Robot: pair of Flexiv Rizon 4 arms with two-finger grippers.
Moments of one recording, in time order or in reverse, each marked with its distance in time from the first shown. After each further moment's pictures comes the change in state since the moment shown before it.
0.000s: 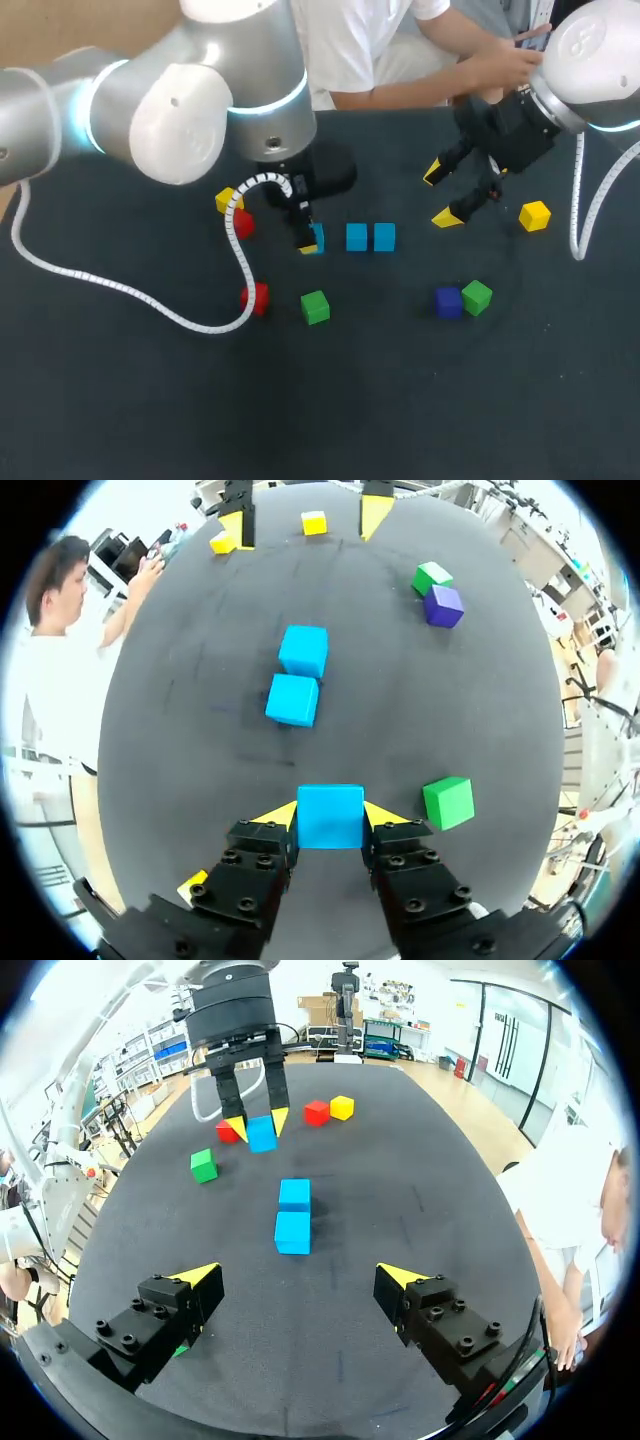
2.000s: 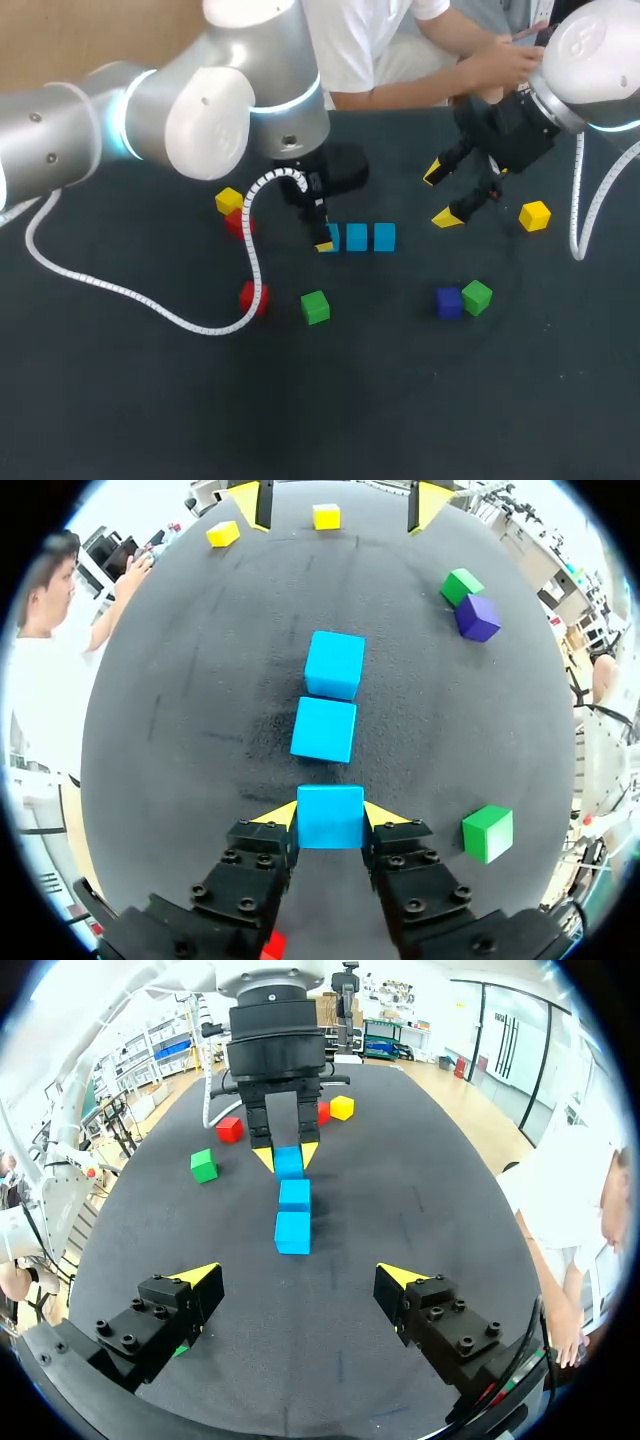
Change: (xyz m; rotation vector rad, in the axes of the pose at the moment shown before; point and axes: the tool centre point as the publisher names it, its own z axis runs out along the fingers) left arm -0.020 0.024 0.034 0.059 -0.027 -0.002; right arm 0.000 0.000 0.000 0.000 0.000 0.000
